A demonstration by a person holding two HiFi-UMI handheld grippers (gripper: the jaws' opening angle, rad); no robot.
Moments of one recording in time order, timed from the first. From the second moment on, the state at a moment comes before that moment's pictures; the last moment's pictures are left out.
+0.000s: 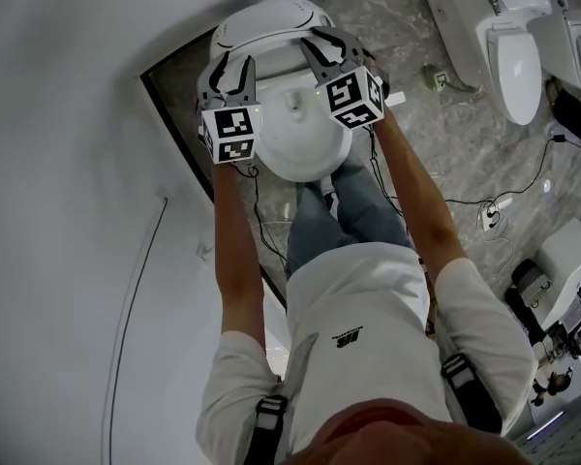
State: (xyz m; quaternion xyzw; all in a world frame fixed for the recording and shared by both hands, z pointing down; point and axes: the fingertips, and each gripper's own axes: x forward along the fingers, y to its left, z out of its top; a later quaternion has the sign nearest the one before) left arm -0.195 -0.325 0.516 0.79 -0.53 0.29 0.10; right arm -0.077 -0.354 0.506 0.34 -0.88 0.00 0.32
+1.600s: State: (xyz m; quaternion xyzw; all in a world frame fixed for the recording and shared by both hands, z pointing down) left arm -0.179 -0.273 0.518 0.82 -0.50 0.27 0.12; right arm -0.056 -0.291 0.500 0.37 -0.88 0.01 0.30
